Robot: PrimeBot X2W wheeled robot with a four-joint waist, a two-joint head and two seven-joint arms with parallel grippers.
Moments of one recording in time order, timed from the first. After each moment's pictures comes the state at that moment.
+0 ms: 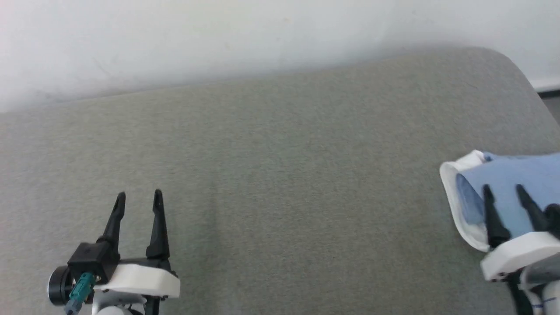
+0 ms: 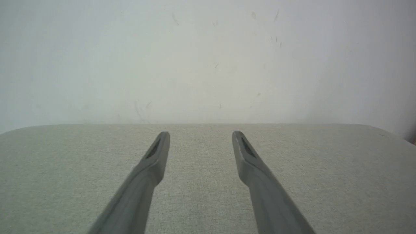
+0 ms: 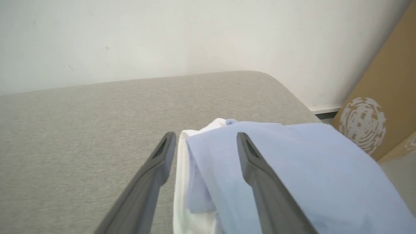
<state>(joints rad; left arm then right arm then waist) -0.02 0.06 0.09 0.06 -0.12 -0.07 -0.26 -0.11 -0.23 -0.16 0.29 0.22 0.13 -0.10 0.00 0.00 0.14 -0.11</state>
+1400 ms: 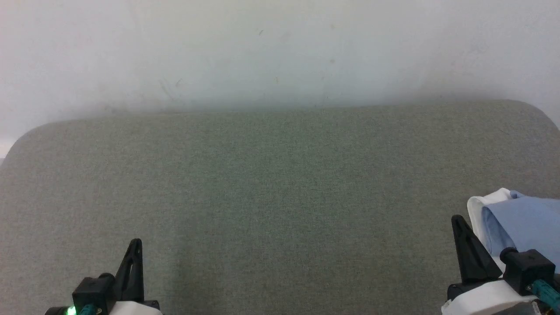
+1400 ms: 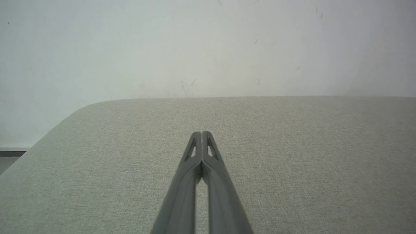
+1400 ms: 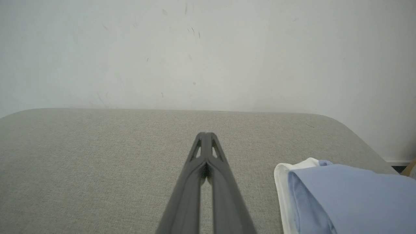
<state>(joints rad) 0.10 0.12 0.10 0.15 -0.09 -0.07 -0.25 0.15 -0.06 -0.04 -0.07 0.10 0.13 -0.10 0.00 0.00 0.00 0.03</state>
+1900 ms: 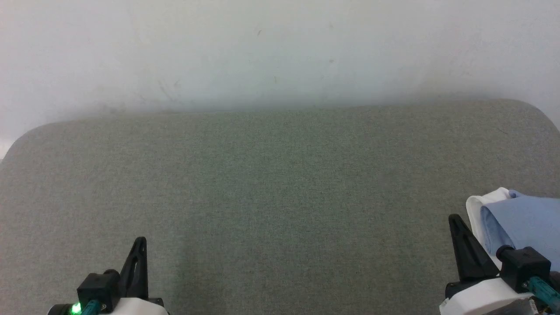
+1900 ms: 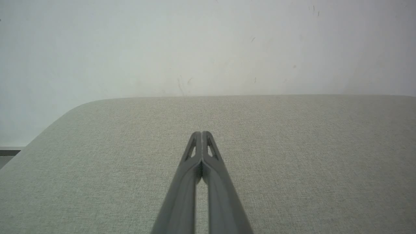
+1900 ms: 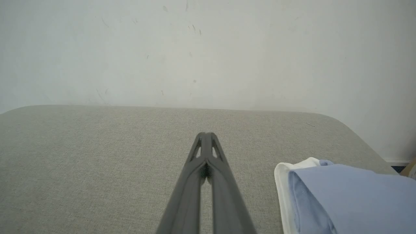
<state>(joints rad) 0.10 0.11 0.09 0.13 -0.09 -0.06 -0.22 0.14 -0.06 -0.04 -0.06 0.09 0.13 -0.09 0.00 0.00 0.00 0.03</state>
